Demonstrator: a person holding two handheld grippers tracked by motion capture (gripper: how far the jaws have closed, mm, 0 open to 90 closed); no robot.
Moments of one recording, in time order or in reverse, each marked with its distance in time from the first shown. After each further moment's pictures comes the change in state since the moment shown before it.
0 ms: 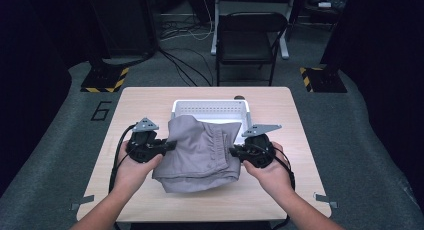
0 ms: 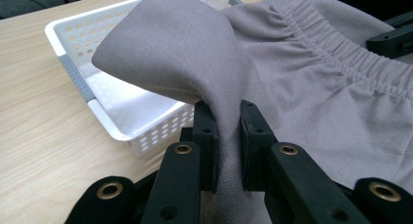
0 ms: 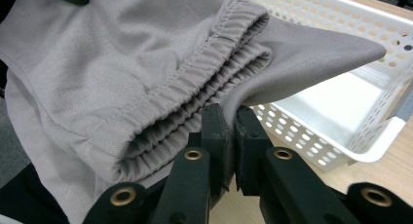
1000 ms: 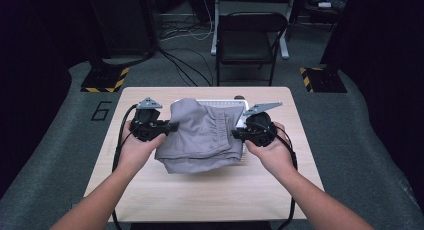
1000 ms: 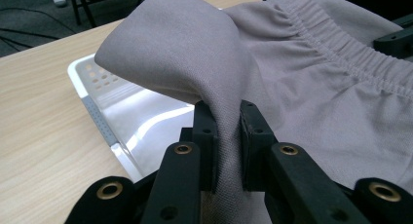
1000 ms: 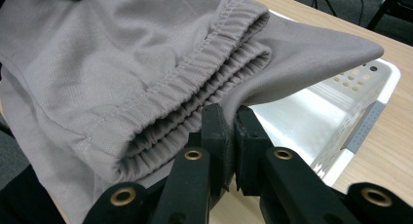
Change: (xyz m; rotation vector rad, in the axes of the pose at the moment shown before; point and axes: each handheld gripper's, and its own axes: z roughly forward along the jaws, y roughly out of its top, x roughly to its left) left arm 0.018 0.046 0.009 -0.004 0.016 0.005; right arm -0.024 0.042 -0.003 0.017 -0.034 -0.007
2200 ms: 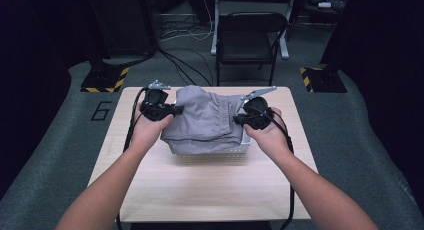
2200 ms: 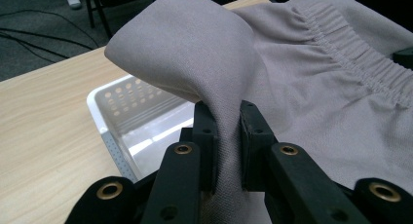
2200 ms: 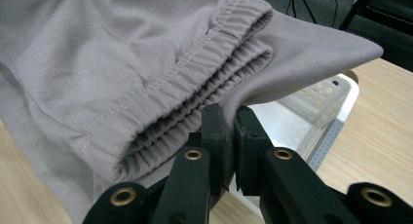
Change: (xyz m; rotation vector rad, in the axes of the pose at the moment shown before) left arm 0.025 0.034 0.037 -0.005 0.043 -0.016; right arm -0.029 0.026 0.023 0.020 -0.078 0.011
